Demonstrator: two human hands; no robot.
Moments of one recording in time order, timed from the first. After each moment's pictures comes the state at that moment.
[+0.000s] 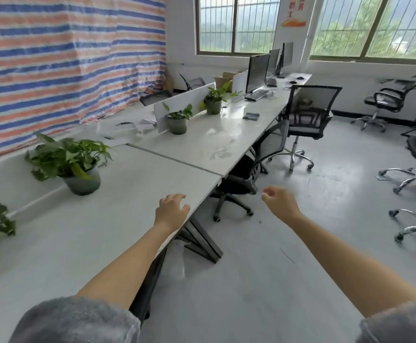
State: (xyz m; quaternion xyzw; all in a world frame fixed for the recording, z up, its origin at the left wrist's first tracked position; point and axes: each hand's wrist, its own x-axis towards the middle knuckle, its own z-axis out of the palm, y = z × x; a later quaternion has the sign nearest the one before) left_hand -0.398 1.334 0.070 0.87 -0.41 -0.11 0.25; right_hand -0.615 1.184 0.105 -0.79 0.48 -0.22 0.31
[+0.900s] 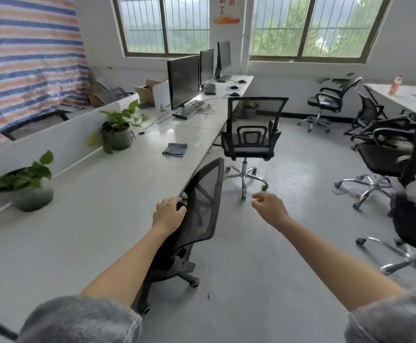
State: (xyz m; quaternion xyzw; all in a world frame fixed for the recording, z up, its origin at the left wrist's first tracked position) left_hand -0.353 0.621 0.027 0.82 -0.48 -0.16 0.26; right_hand -0.595 0.534 0.064 -0.73 0.56 -0.22 0.32
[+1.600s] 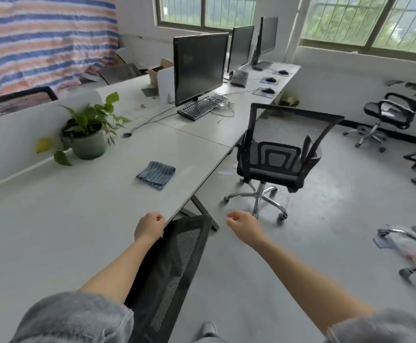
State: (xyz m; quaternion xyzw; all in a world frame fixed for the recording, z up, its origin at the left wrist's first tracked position) left_hand -0.257 0.268 -0.046 0.89 -0.28 -0.20 0.29; right_hand -0.475 0.155 0.015 -0.79 0.47 -0.08 0.38
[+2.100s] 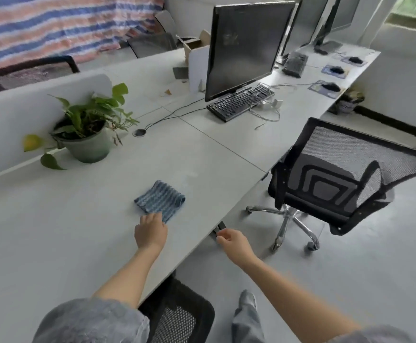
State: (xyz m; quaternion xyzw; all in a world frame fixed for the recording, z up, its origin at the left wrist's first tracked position) left_hand -0.148 0.119 -0.086 0.96 -0.23 -0.11 0.10; right_hand -0.321 -0.004 -0.027 -0.78 0.42 0.05 0.46
